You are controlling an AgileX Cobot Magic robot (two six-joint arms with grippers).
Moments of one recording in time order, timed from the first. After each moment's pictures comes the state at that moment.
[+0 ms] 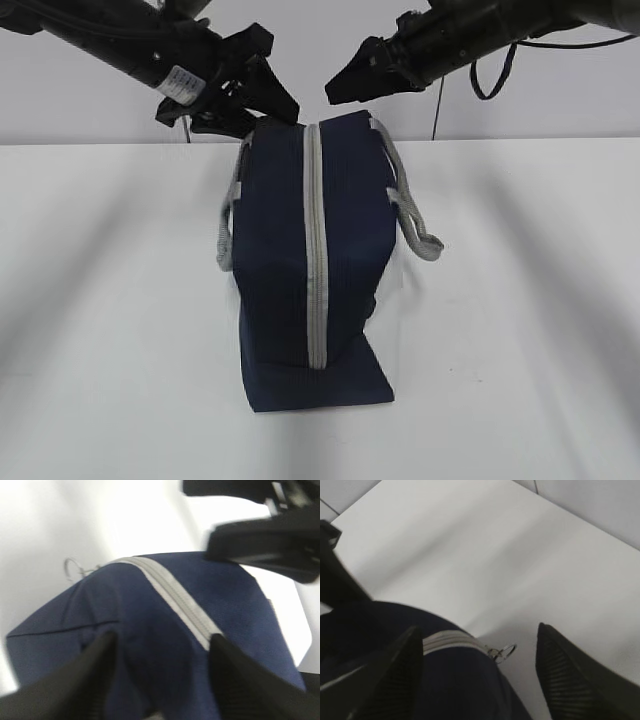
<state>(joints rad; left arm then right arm) -0.27 2.00 -1.71 -0.84 0.96 0.41 0.12 2.25 -2.06 0.93 1.08 -1.04</state>
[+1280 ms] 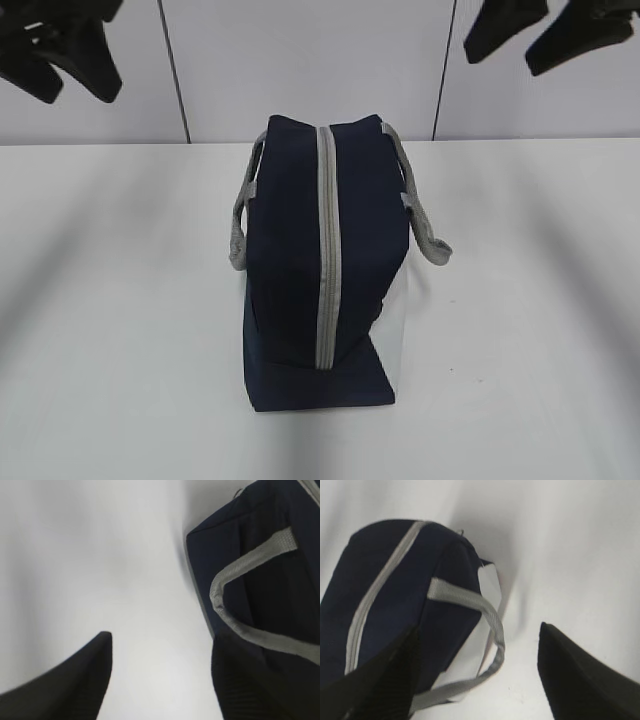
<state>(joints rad) -0.27 1.63 -1.67 -0.11 1.24 -0.02 0.11 1.71 -1.77 0.33 1.24 -0.17</state>
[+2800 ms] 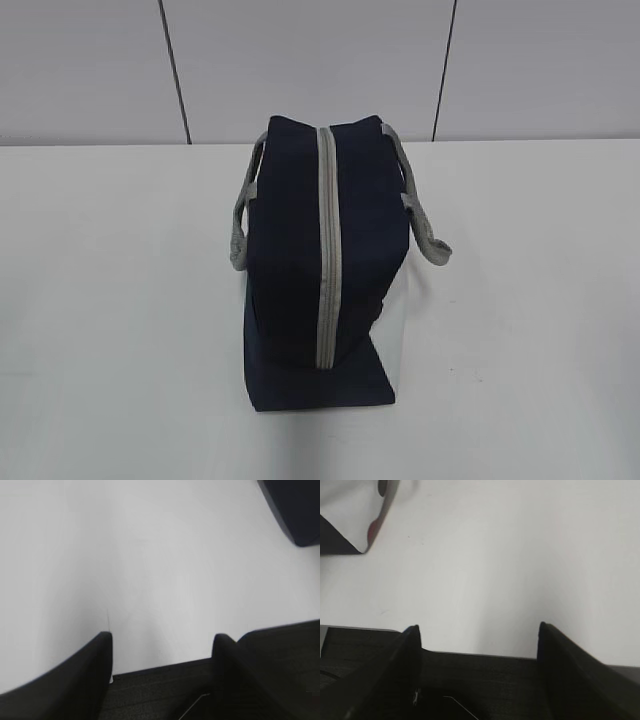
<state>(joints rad) -0.28 0.24 -0.57 0.12 1.22 -0.13 0.11 0.19 -0.58 -0.05 1.27 0.02</state>
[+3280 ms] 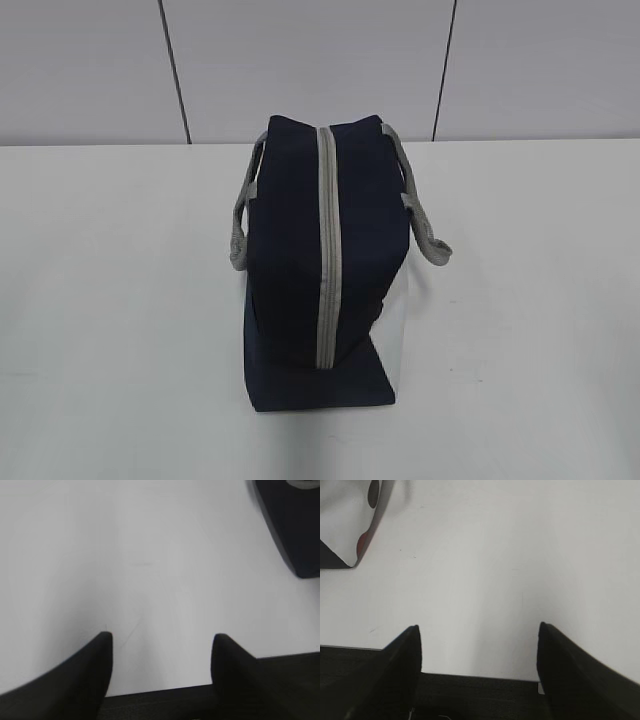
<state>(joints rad) -0.28 0.24 -0.54 0.14 1.13 -0.21 0.11 0.19 -0.50 -0.07 1.14 0.02</state>
